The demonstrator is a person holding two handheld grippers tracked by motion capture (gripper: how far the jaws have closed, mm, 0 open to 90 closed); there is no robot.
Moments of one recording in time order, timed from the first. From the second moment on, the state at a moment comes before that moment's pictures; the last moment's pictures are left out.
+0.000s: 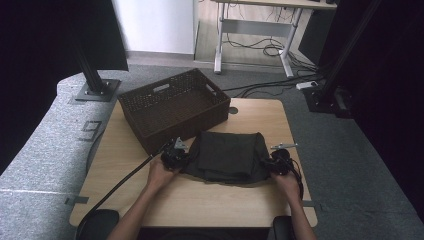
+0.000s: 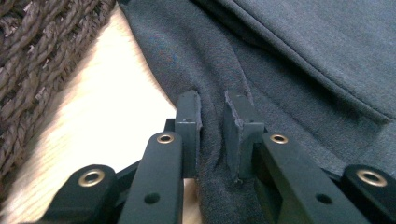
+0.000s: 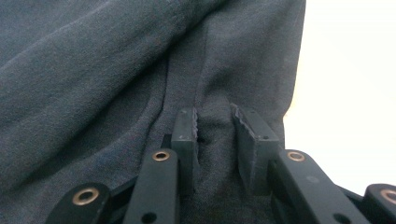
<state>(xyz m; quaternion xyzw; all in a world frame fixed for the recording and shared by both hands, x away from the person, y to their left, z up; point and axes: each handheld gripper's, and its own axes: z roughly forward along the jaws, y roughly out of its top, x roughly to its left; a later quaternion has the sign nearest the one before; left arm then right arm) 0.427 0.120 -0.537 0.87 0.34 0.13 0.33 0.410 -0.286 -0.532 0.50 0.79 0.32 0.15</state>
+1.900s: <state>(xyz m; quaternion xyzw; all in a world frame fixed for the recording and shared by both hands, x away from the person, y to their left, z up) 0.287 0.202 -0.523 0.90 0.33 0.09 0.27 0.297 -0.212 -0.532 0.37 0.87 0.33 0.07</state>
